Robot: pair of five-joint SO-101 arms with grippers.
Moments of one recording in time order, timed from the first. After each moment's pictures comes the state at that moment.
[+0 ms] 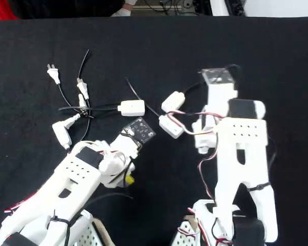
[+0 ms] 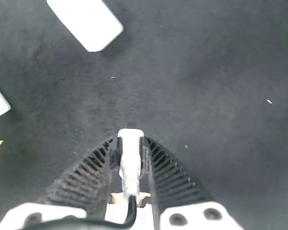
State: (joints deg) left arm 23.1 -39.8 65.4 55.1 -23.0; right arm 0.2 -26.0 28.6 91.0 7.2
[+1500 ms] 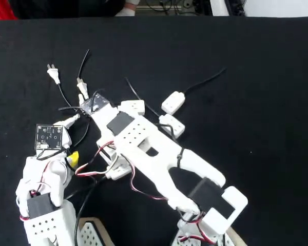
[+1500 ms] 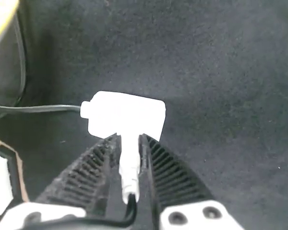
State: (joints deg) left arm -24.4 -104.1 96.2 61.0 -21.8; right arm -47.0 2.4 18.5 77.0 -8.1
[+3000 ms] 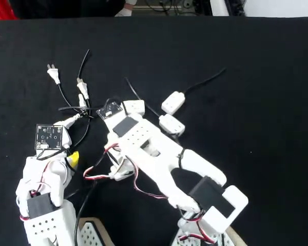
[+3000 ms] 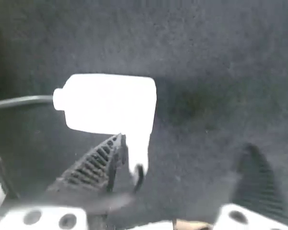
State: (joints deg) left arm -24.4 -104.1 96.3 61.0 -21.8; right arm -45.4 1.5 24.4 79.8 -14.1
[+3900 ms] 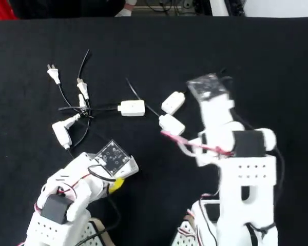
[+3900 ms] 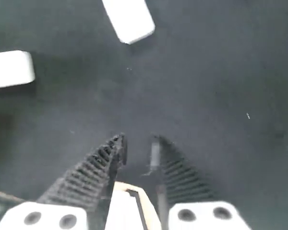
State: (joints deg) left arm 15.6 -99.5 88.8 70.6 -29.8; right arm 2.3 -45.1 31.4 96.7 17.1
